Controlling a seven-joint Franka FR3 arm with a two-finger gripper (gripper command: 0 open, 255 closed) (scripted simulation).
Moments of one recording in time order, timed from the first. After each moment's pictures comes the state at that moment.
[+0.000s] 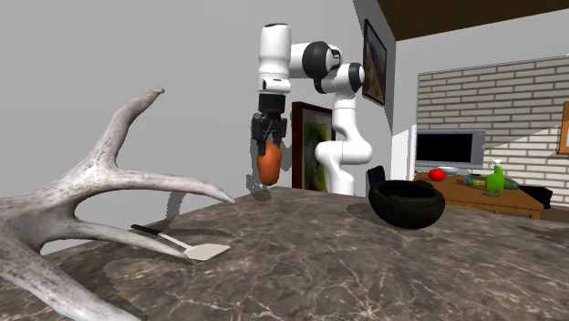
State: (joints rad) arm 0.20 -0.15 -0.31 -1.98 -0.17 1.78 -1.57
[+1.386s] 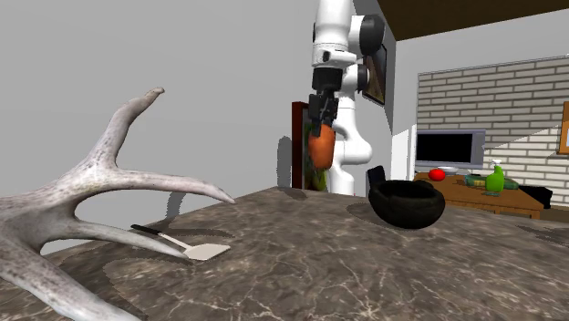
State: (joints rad) arm 0.33 -0.16 -0.14 -1.87 -0.12 1.61 -1.30
